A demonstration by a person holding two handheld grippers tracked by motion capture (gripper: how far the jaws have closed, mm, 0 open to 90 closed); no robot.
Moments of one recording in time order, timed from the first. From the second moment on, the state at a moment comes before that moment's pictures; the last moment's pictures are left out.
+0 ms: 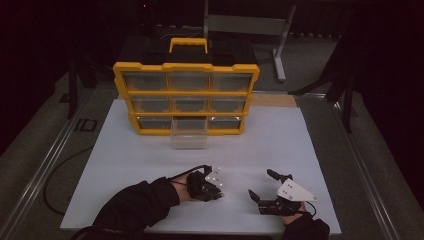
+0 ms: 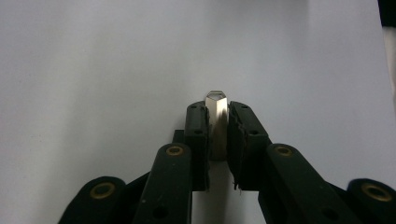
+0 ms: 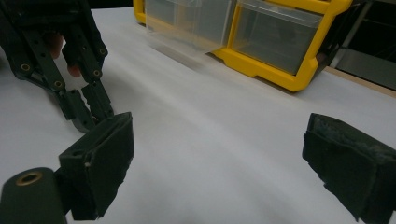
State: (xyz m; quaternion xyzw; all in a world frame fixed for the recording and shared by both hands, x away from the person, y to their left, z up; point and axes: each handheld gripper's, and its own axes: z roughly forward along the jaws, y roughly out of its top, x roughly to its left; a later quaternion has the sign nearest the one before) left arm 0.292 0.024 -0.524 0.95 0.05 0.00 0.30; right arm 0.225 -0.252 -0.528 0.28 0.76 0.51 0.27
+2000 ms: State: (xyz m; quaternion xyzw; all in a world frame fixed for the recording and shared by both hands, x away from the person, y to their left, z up) left arm 0.312 0.066 -0.447 0.94 0.07 0.02 0.33; right arm 0.225 -0.252 -0.528 0.28 0.76 0.52 0.27
